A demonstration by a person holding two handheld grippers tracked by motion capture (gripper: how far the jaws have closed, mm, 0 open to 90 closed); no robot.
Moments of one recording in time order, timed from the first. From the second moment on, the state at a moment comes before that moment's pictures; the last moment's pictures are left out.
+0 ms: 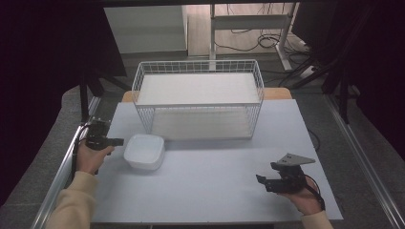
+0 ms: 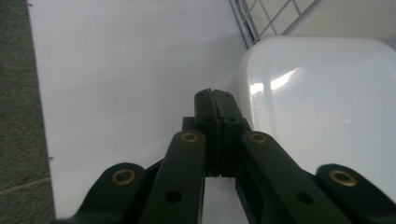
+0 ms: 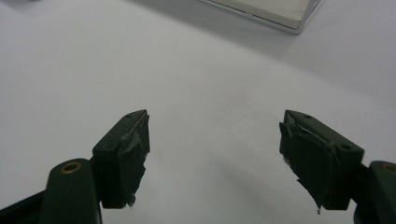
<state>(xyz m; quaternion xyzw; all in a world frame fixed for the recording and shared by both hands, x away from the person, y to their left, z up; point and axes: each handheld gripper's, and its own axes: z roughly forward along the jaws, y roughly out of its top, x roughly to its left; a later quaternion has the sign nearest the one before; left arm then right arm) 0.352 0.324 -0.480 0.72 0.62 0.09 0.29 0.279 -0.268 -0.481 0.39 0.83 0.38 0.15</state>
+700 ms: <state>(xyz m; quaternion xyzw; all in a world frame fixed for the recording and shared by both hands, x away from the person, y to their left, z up) 0.358 0.306 -0.487 0.74 0.60 0.07 0.29 0.278 -0.268 -0.480 0.39 0.83 0.38 0.15</state>
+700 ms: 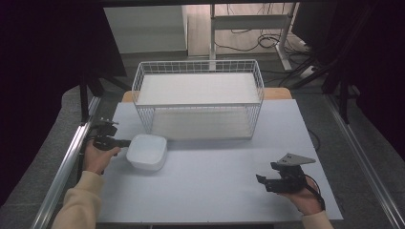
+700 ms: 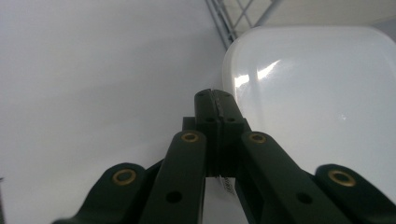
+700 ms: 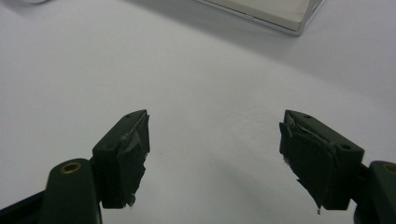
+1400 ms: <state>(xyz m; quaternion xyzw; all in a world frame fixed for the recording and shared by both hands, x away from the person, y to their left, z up) 0.360 0.264 -0.484 0.77 0.56 0.05 0.30 0.278 -0.267 -0.480 0.39 0.83 0.38 0.15</state>
